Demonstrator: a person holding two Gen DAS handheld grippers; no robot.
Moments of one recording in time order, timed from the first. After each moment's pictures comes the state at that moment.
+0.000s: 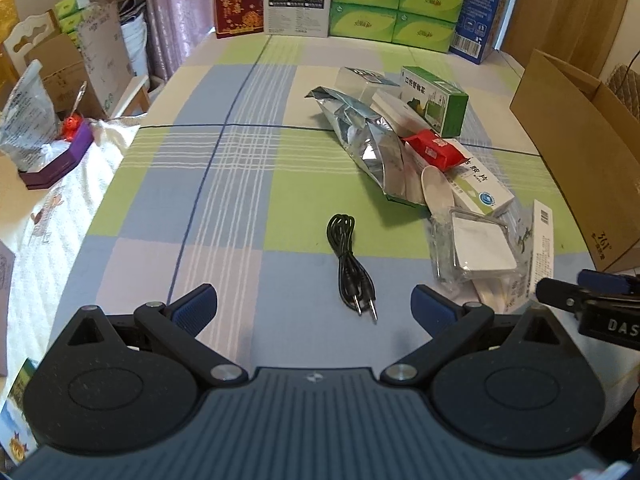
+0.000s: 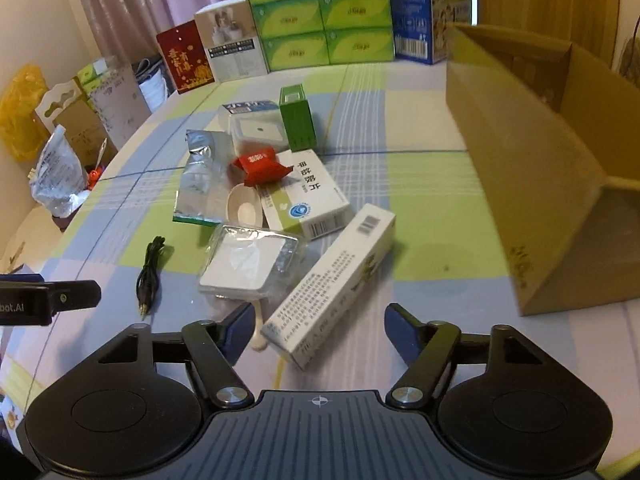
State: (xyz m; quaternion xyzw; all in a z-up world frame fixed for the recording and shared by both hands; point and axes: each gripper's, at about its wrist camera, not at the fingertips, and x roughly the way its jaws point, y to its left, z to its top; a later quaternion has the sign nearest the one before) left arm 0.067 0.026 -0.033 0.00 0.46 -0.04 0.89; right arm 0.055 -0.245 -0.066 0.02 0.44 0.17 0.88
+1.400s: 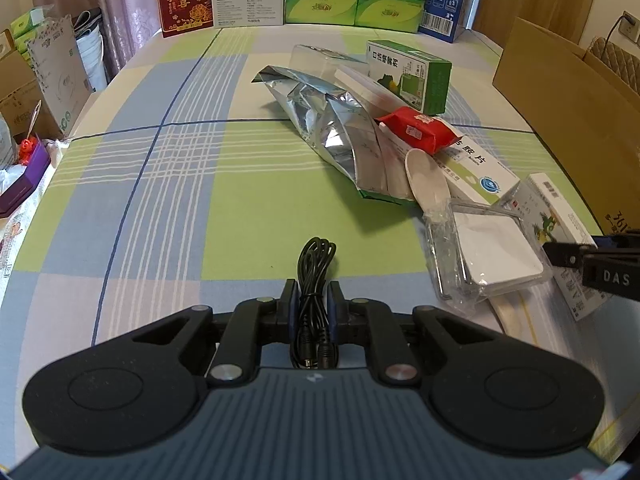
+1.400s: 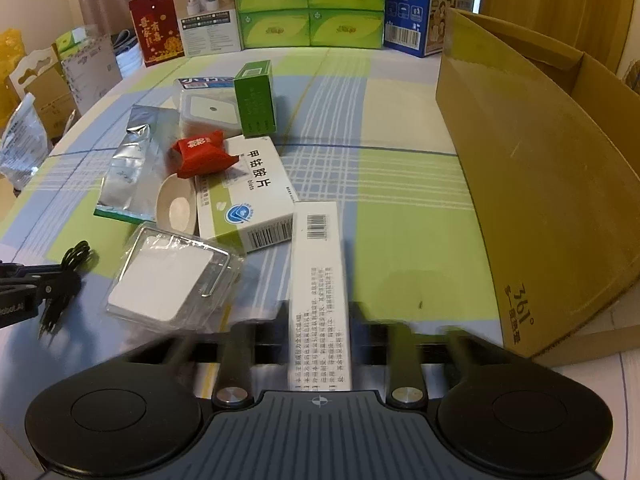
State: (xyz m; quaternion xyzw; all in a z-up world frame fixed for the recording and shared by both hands) left arm 0.104 0.001 -0.084 0.02 0.45 -0.09 0.89; right arm 0.100 -0.246 -0.097 -0.05 0.44 0.14 0.88
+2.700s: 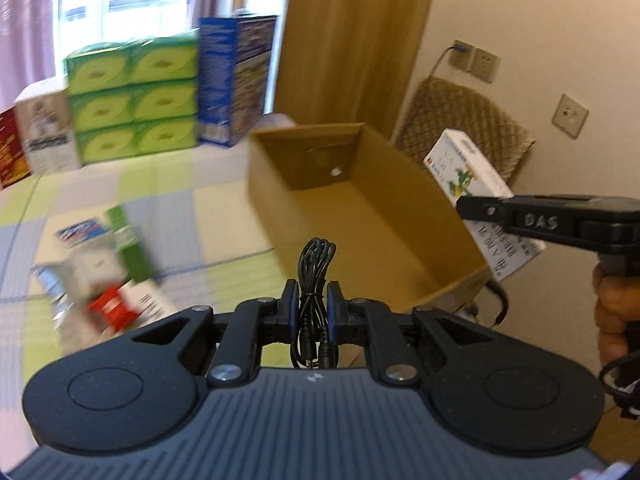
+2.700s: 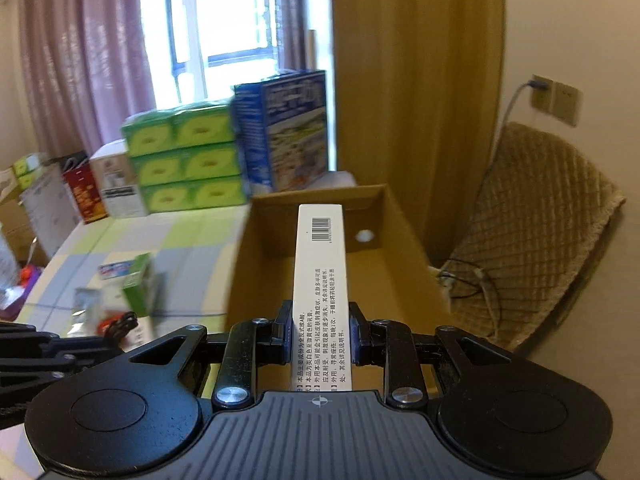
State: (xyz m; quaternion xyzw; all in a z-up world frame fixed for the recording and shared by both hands) left arm 0.082 -0.221 0.071 0.02 0.36 -0.28 0.89; right arm 0.090 -0.435 0.075 0.01 0.32 0.06 0.95
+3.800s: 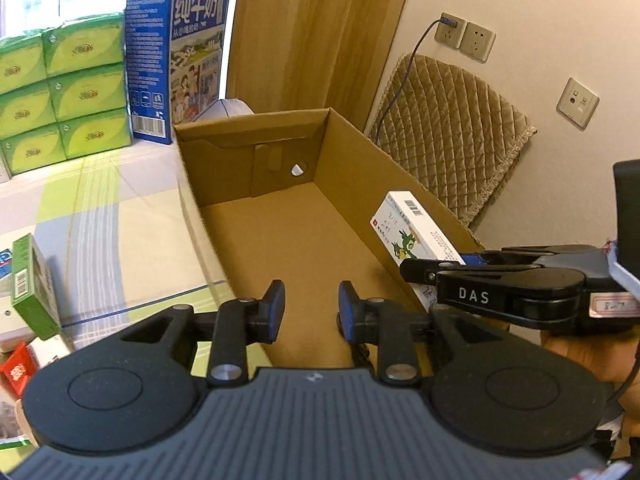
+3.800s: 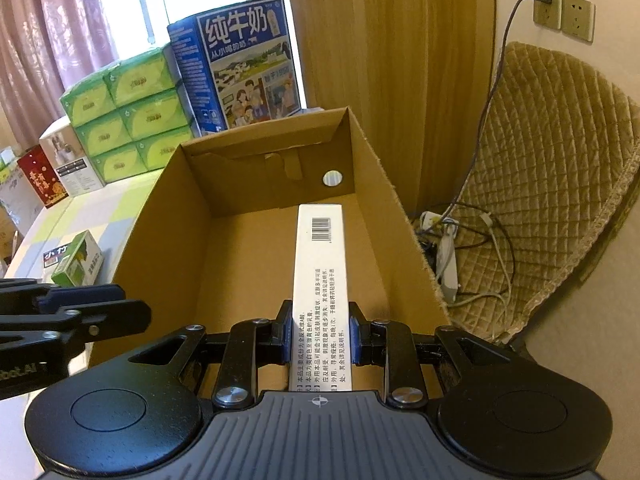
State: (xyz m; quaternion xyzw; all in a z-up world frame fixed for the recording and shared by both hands) left arm 0.157 -0.305 0.033 0.02 0.38 -0.31 0.87; right arm 0.178 -0.489 0.002 0.04 0.40 0.06 0.92
